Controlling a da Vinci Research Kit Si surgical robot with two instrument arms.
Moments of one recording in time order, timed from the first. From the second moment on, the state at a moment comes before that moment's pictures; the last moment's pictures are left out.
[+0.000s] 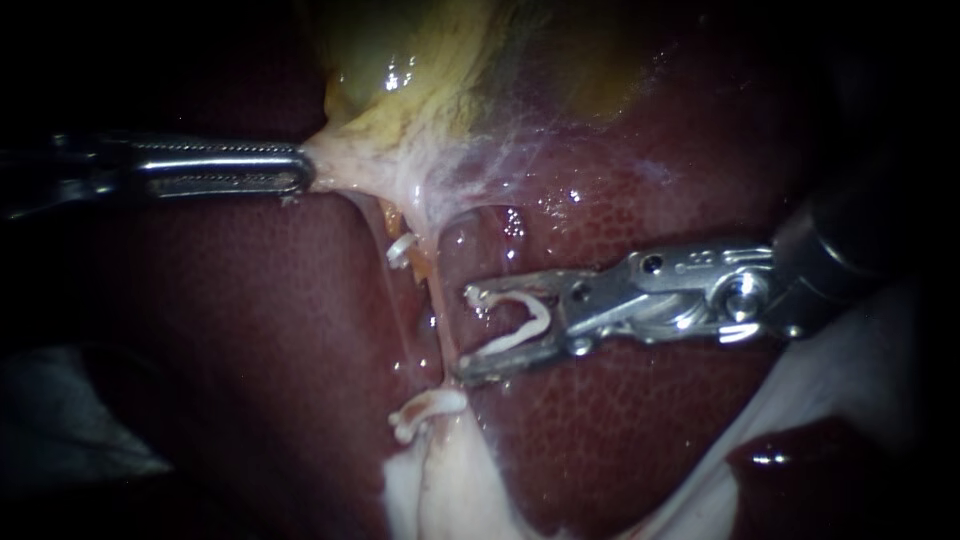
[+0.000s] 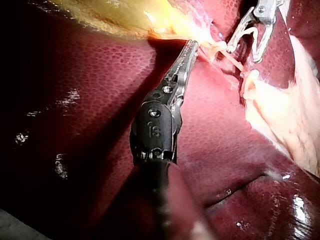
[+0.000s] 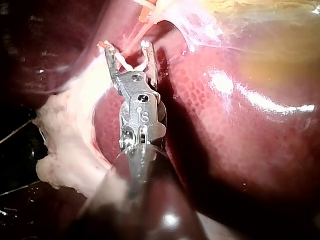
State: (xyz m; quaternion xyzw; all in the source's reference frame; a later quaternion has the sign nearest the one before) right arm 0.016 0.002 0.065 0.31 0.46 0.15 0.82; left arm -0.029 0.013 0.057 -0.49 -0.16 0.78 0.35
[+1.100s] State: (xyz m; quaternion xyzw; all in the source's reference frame) right arm 0.019 0.000 0.067 0.37 0.47 0.16 0.79; left arm -0.030 0.013 0.056 -0.49 -0.16 0.78 0.36
